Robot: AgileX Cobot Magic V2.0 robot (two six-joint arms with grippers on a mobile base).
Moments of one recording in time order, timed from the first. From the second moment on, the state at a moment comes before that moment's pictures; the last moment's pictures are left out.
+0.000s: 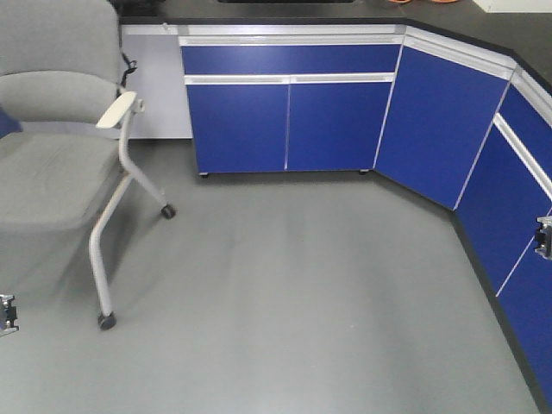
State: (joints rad) left arm -0.48 0.27 -0.45 0.21 0.53 -0.21; right arm 0.20 0.34 -0.44 0.06 0.28 -0.08
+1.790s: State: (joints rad) left arm -0.48 0.27 -0.45 0.21 0.53 -0.21; right arm 0.20 0.34 -0.44 0.06 0.28 -0.08
